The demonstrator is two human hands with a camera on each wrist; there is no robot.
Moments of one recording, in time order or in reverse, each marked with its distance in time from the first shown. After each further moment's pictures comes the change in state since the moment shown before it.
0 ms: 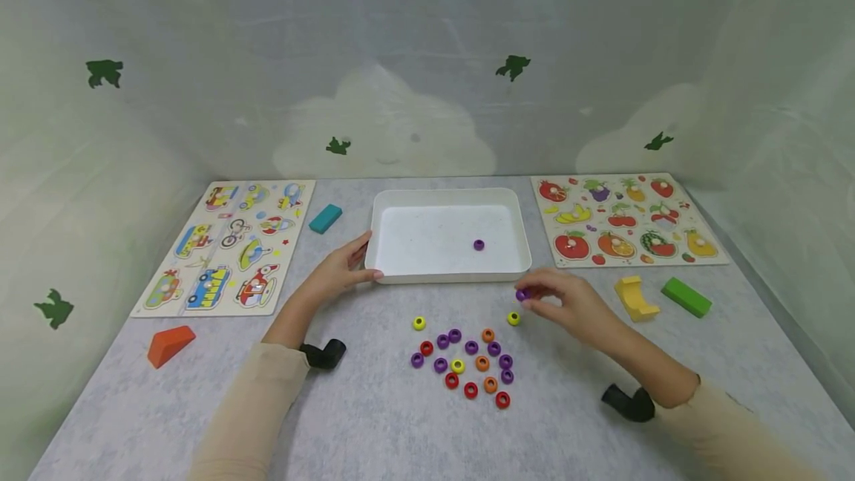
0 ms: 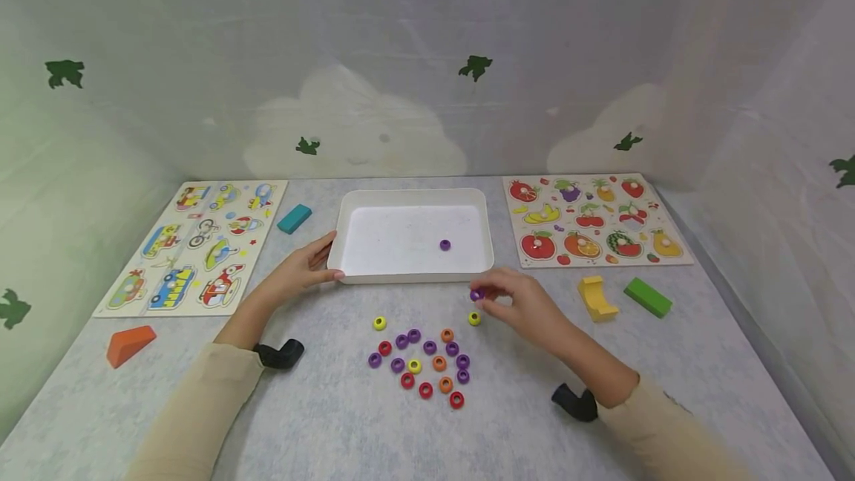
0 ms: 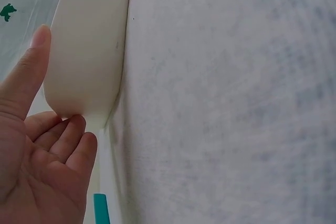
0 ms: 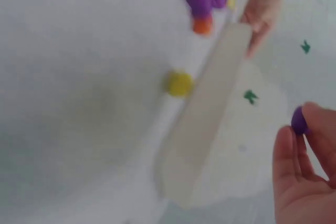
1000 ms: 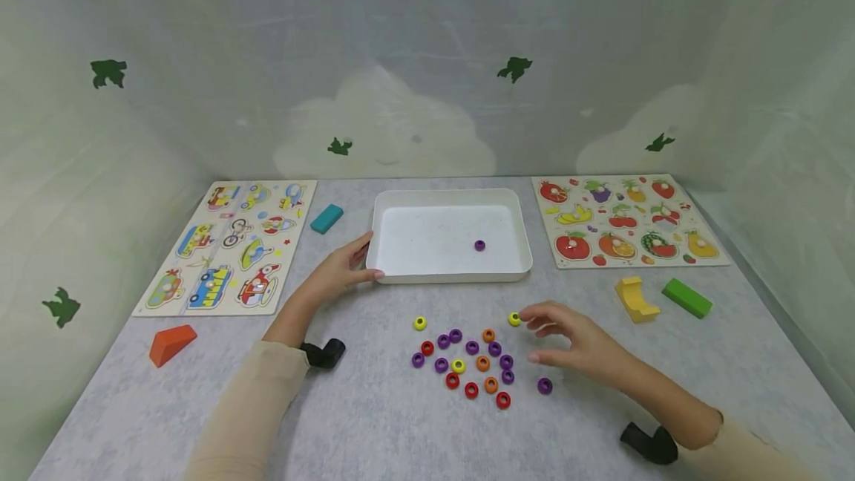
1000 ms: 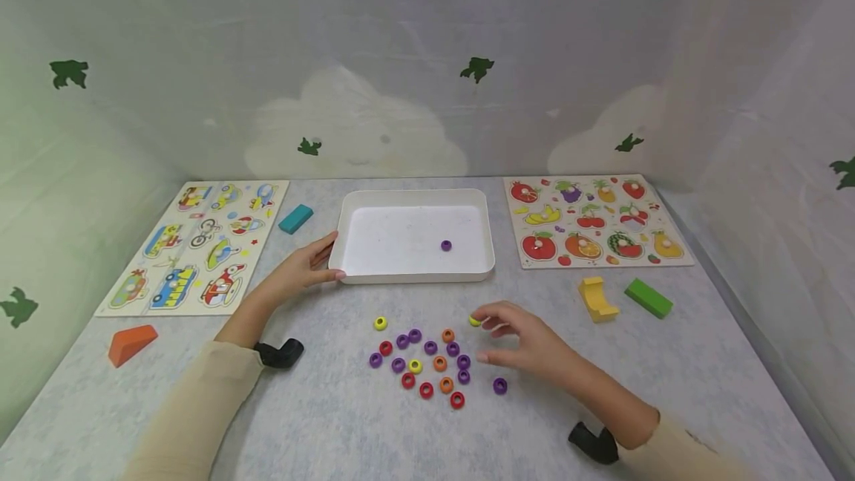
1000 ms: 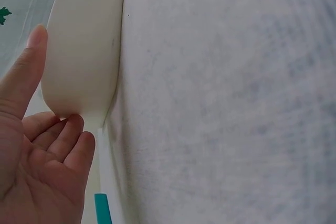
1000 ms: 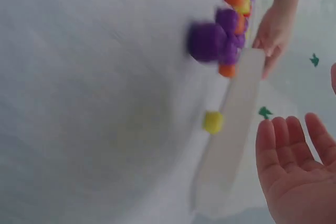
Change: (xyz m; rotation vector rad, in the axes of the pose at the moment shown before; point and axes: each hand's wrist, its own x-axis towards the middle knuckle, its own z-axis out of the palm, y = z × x) left_hand -0.012 0.021 -0.001 0.030 -0.003 0.024; right_hand -0.031 -0.031 0.007 0.180 -0.139 0.110
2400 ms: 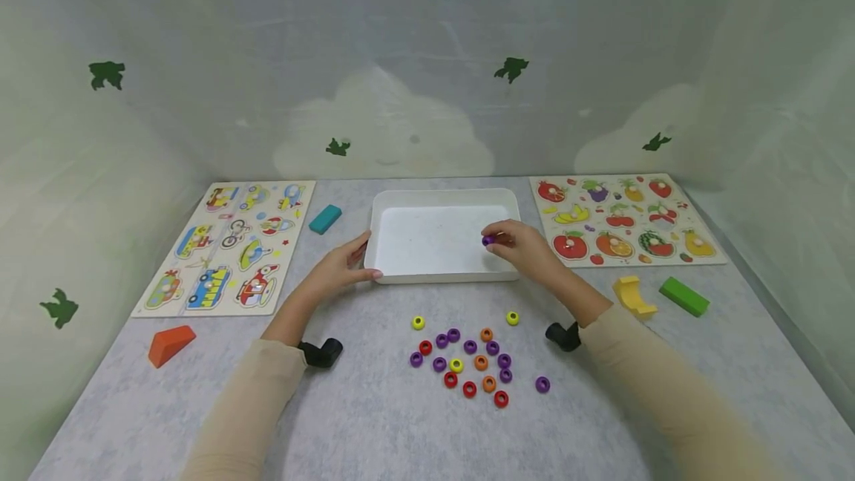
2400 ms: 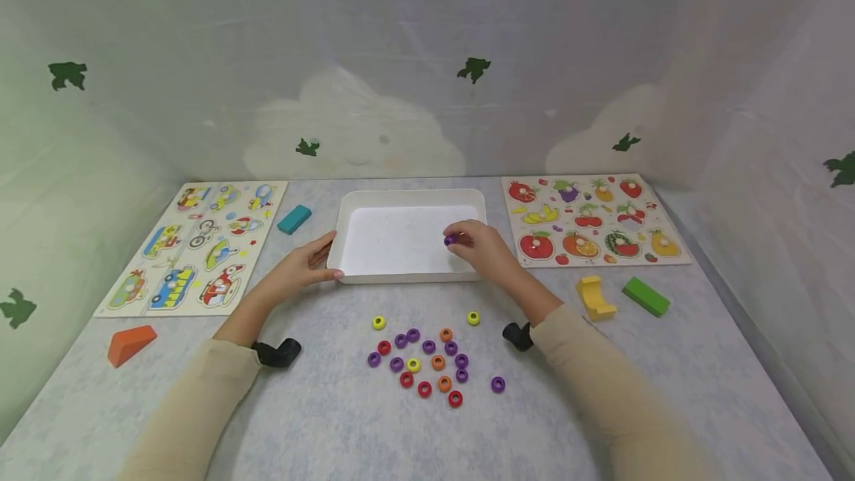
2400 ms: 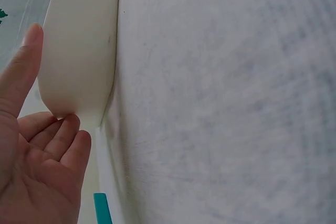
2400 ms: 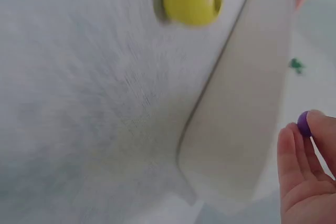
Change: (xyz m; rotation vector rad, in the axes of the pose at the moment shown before) left_hand 0.009 -0.018 0.001 0.045 0.016 0.019; right_hand 0.127 0.049 -0.020 -0.228 0.199 0.003
